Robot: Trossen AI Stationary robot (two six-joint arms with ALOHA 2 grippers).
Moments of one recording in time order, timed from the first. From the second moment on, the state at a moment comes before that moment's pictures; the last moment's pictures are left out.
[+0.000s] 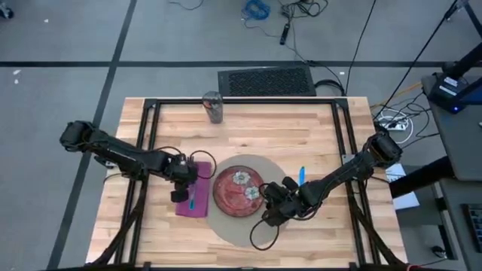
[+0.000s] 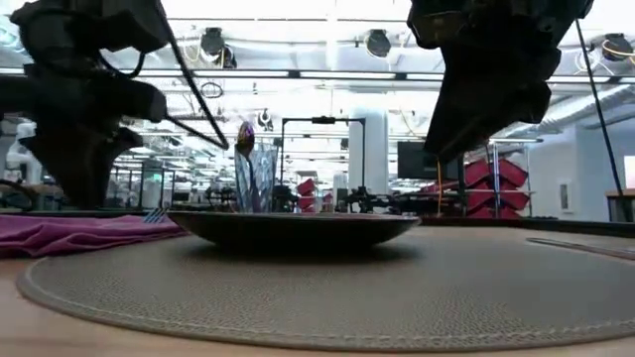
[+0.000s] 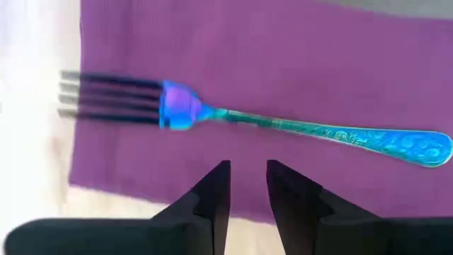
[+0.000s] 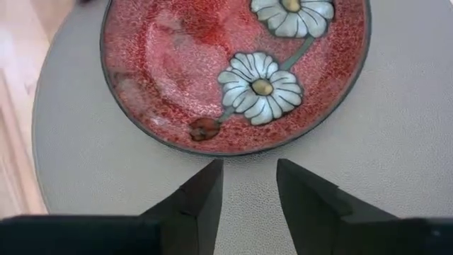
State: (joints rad) left arm -0.24 1.22 0.61 -0.74 -0.06 -0.37; right arm 0.50 1.74 1.15 -0.57 0.42 1.04
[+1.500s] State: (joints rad) left arm -0.61 1.21 0.49 -0.66 -0.04 -0.80; right arm 0.42 1.74 1.15 -0.42 0.42 0.83
